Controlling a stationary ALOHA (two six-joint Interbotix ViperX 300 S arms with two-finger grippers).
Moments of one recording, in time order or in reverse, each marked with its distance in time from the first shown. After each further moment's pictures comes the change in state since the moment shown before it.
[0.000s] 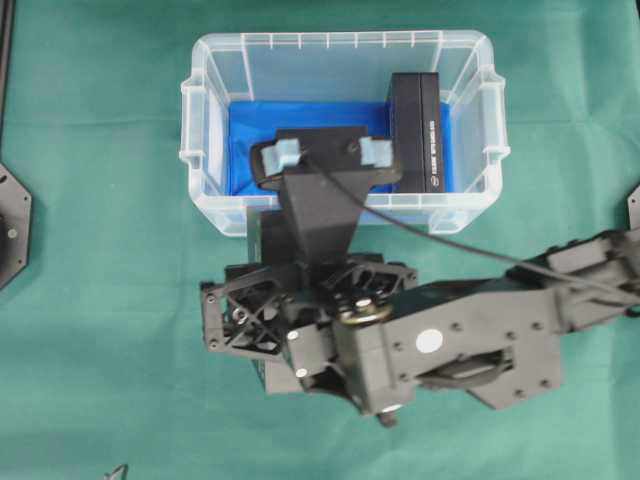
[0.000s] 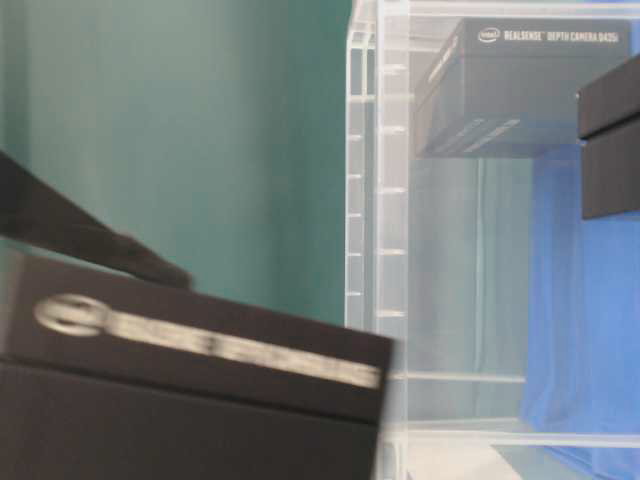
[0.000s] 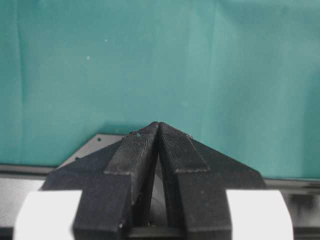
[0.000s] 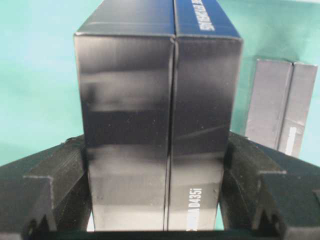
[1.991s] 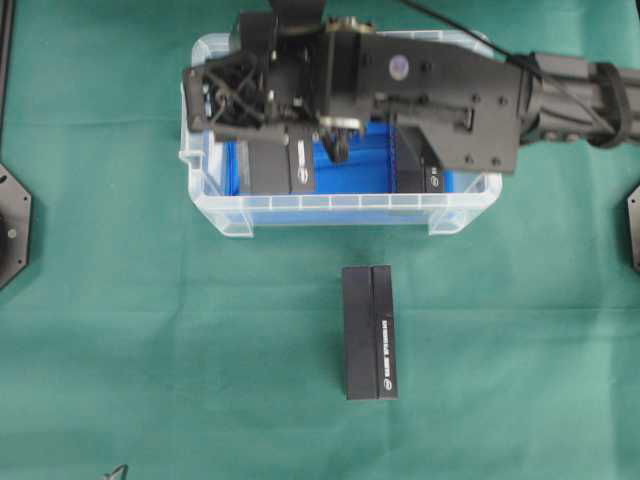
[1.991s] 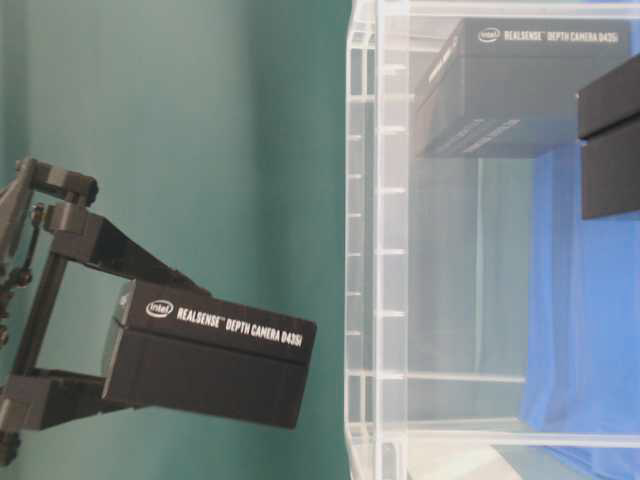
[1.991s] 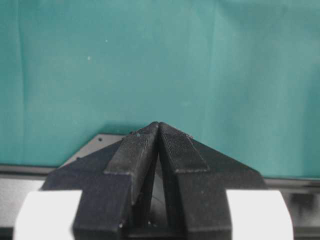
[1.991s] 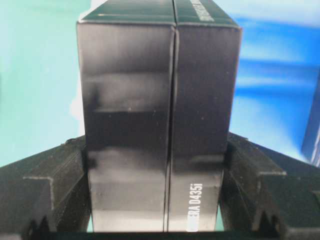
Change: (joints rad) left arm 0.000 -0.008 -0.003 0.000 0.003 0.006; right arm -0.295 -0.052 0.031 0.023 -0.100 -0.307
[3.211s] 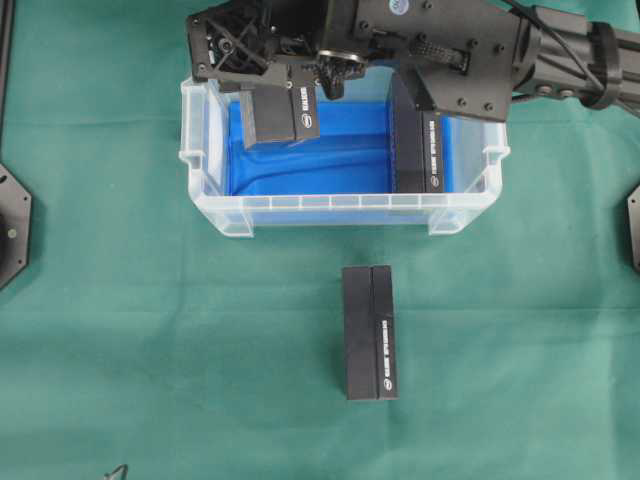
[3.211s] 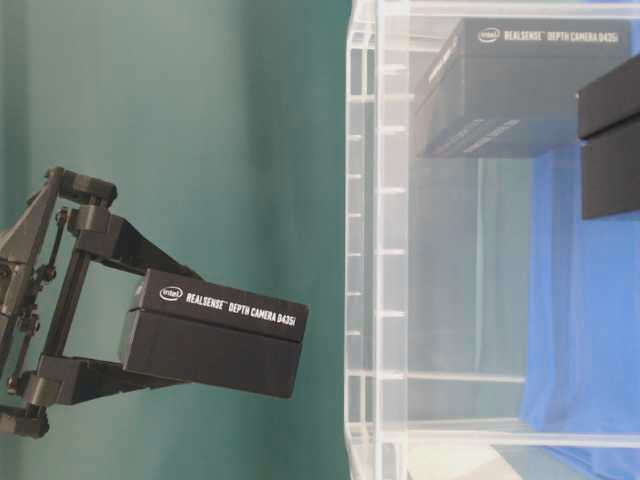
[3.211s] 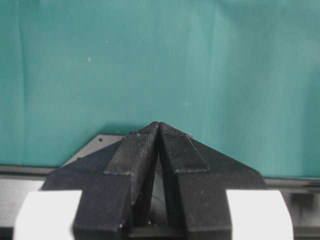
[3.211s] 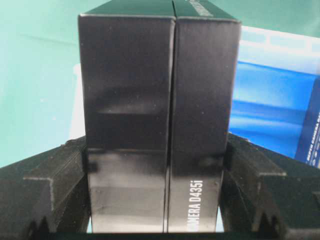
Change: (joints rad) left arm 0.000 0.000 -0.003 0.000 0.003 0.003; right arm -0.098 0.000 0.002 -0.002 -0.040 -0.129
